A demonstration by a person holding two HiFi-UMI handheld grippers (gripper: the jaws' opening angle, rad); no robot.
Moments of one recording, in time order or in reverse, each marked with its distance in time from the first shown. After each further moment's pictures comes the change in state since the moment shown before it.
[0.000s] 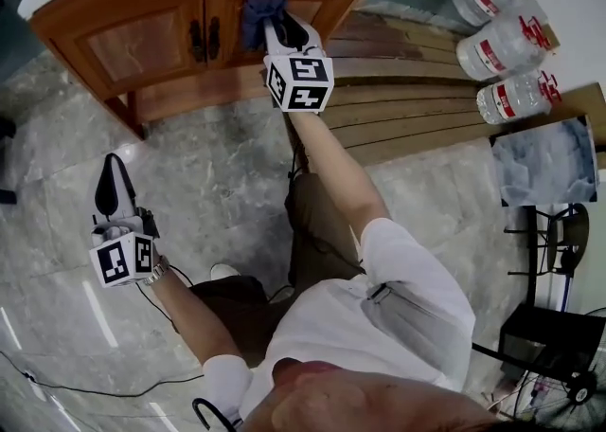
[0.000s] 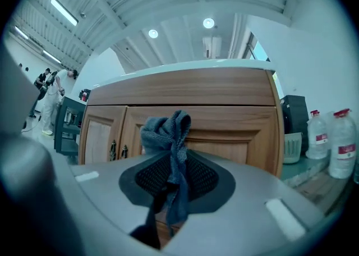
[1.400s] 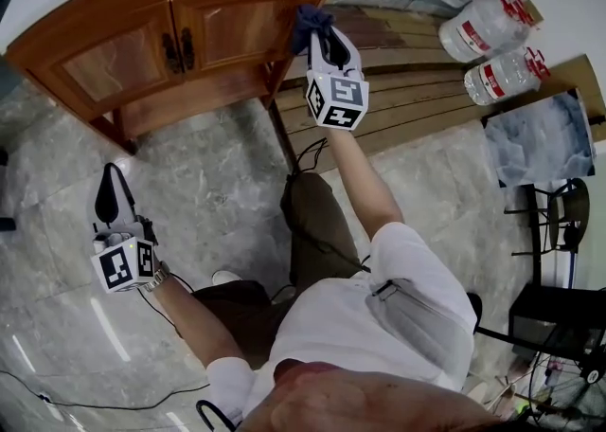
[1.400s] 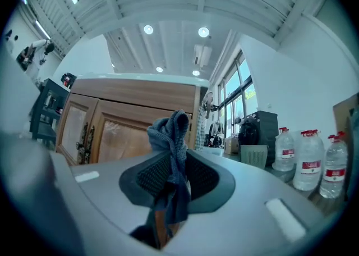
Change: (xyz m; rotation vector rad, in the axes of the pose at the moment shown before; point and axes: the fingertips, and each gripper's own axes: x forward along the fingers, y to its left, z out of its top) left arm 0.017 -0.027 -0.010 0.048 0.039 -0.051; right arm -0.086 -0.127 -0.004 -0.088 -0.026 -0.242
